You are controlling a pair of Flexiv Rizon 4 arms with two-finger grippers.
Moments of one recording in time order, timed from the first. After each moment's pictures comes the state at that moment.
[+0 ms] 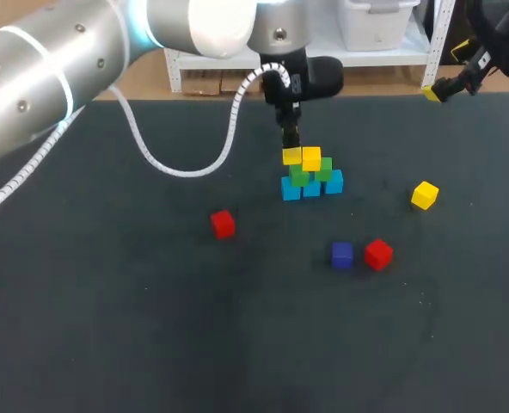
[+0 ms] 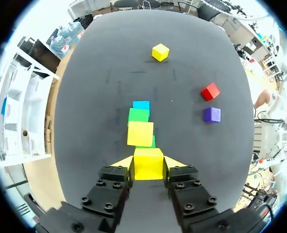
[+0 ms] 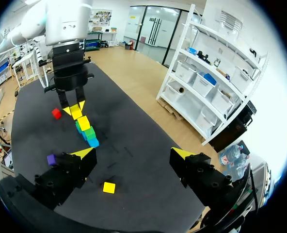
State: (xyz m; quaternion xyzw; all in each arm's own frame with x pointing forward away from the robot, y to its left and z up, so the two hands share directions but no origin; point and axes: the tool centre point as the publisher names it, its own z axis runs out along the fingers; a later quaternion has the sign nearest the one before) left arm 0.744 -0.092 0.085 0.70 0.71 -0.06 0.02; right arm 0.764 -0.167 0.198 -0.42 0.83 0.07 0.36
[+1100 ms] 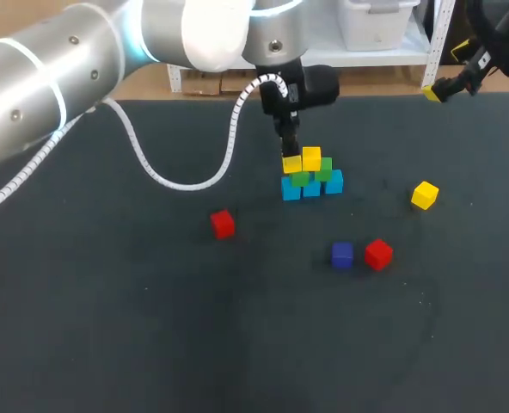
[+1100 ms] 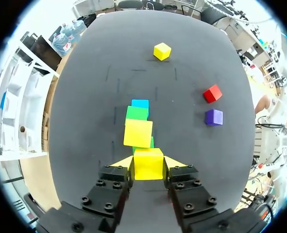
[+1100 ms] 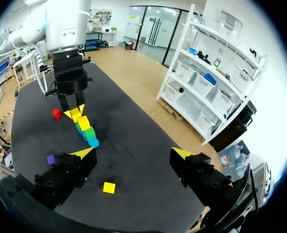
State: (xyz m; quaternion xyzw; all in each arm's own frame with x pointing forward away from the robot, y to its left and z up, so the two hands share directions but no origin) left arm 0.743 -0.091 0.071 0.68 0.73 -0.07 0.03; right arm 0.764 -0.167 0.198 -0.42 0.83 0.07 0.36
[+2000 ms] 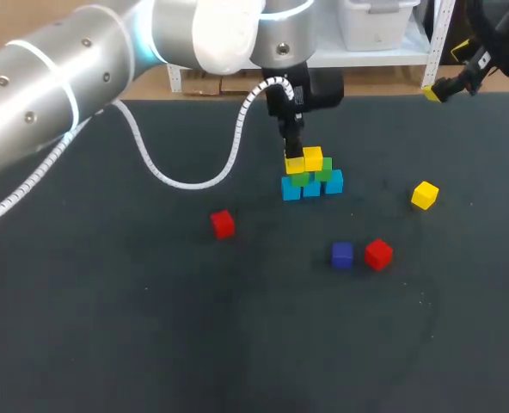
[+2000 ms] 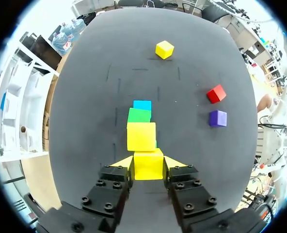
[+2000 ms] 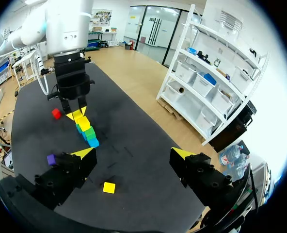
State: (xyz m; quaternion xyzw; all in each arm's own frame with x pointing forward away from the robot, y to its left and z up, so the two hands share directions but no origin) left arm 0.746 -0.096 0.065 0.69 0.73 -0.06 0.02; right arm 0.764 -0.167 0.198 -0.42 0.83 0.07 0.36
